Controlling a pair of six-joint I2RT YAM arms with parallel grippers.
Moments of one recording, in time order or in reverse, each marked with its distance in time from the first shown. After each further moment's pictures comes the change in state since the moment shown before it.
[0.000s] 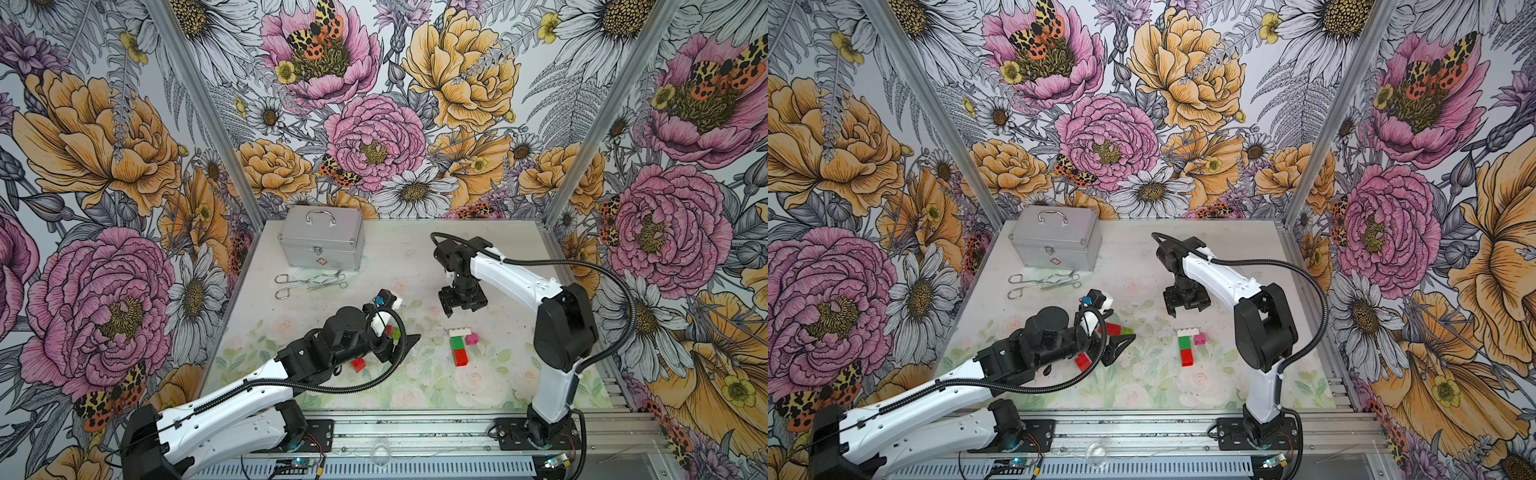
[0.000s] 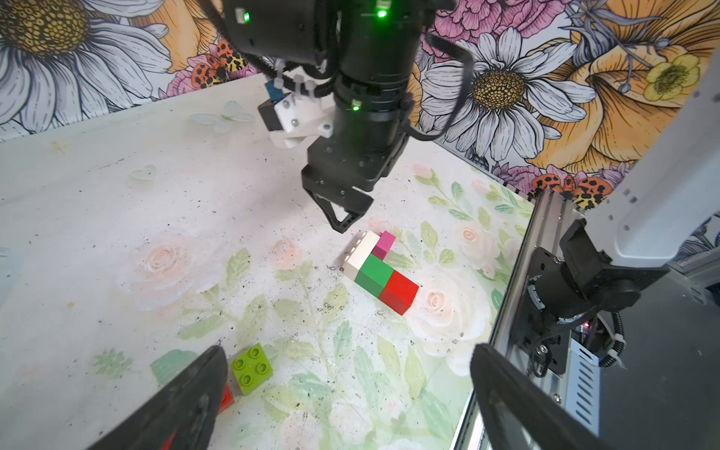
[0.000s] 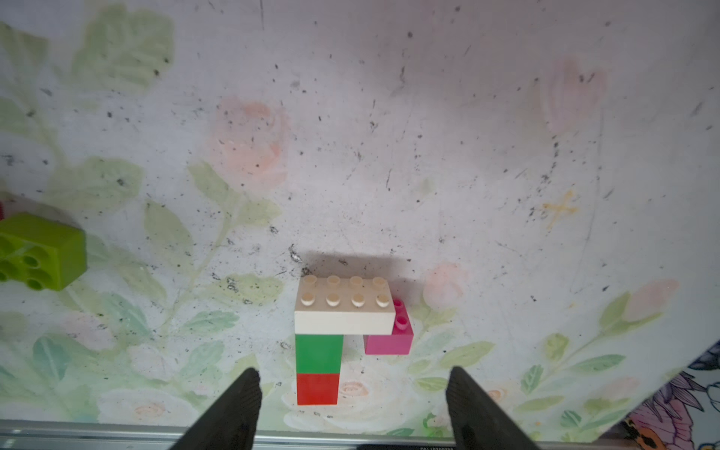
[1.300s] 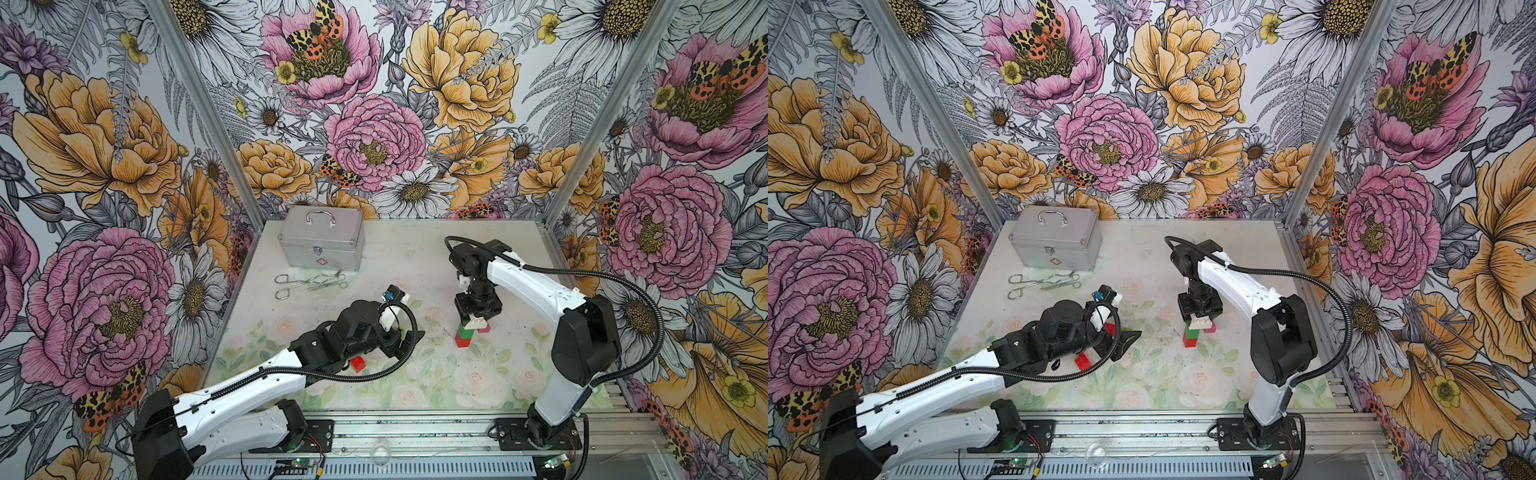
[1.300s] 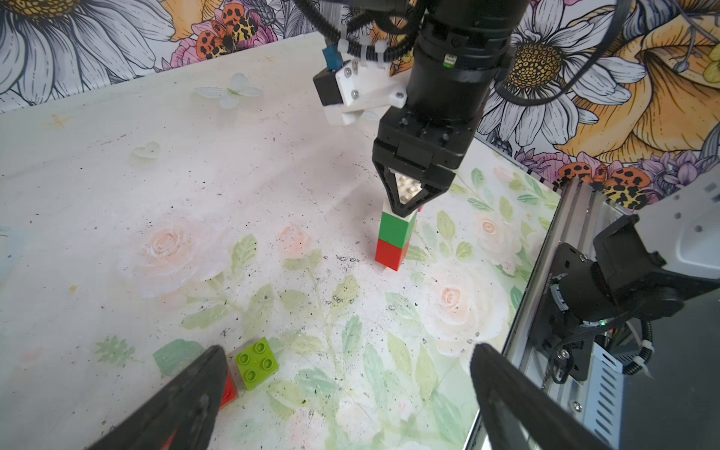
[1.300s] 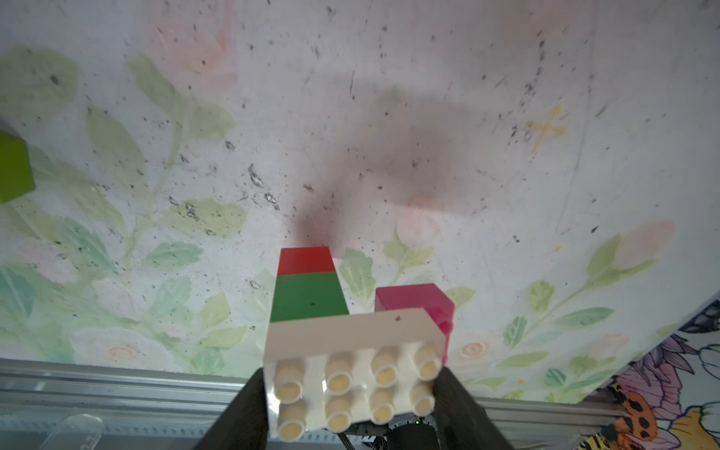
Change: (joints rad) left arm -0.002 0.134 0.063 -0.022 0.011 -0.002; right arm -0.046 -0.053 -0.071 -0.130 -0.046 -0.082
